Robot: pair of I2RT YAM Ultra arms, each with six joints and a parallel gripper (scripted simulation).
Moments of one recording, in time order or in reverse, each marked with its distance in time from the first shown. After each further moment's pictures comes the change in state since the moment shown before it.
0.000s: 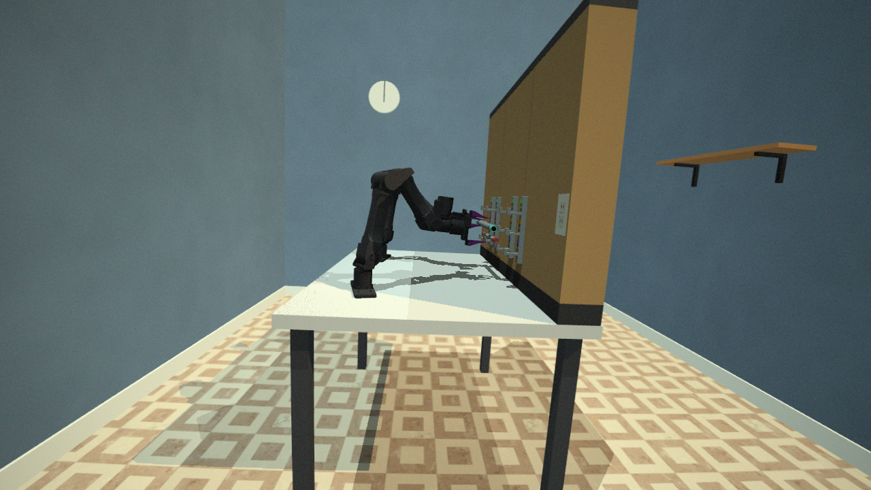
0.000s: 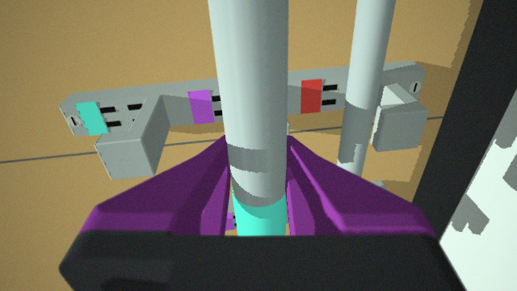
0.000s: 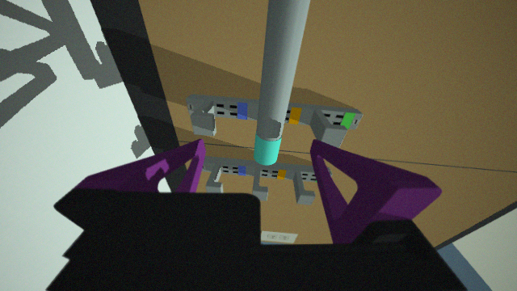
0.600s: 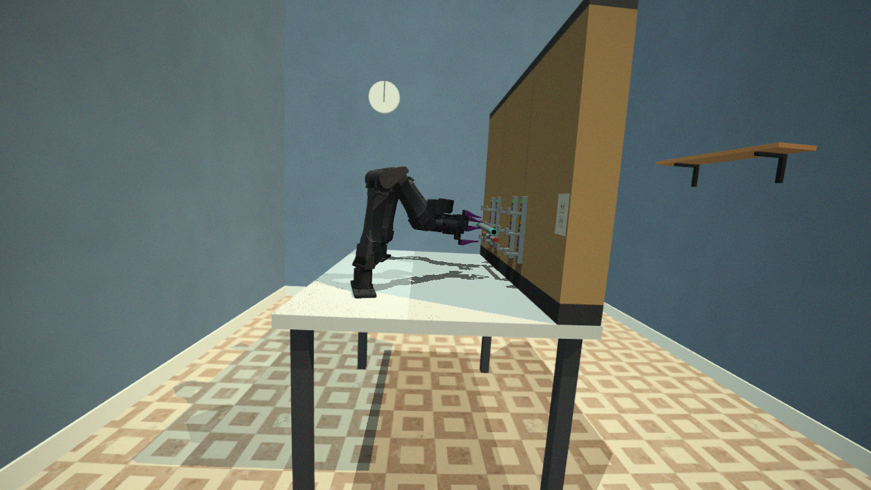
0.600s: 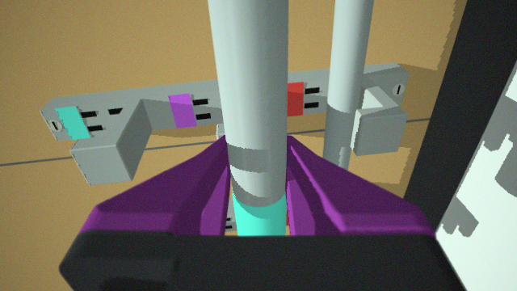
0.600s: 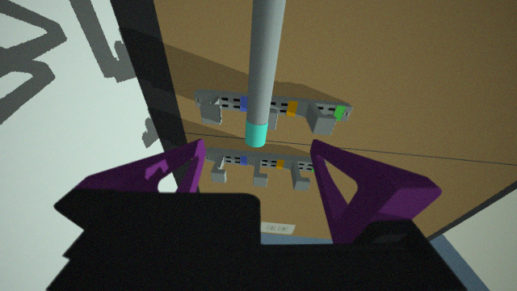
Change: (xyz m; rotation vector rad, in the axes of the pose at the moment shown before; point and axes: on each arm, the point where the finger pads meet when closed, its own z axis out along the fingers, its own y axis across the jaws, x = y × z) left arm -0.001 -0.012 0.002 0.005 0.000 0.002; right arm -0.001 0.001 -0.029 0.001 -0.001 -0.005
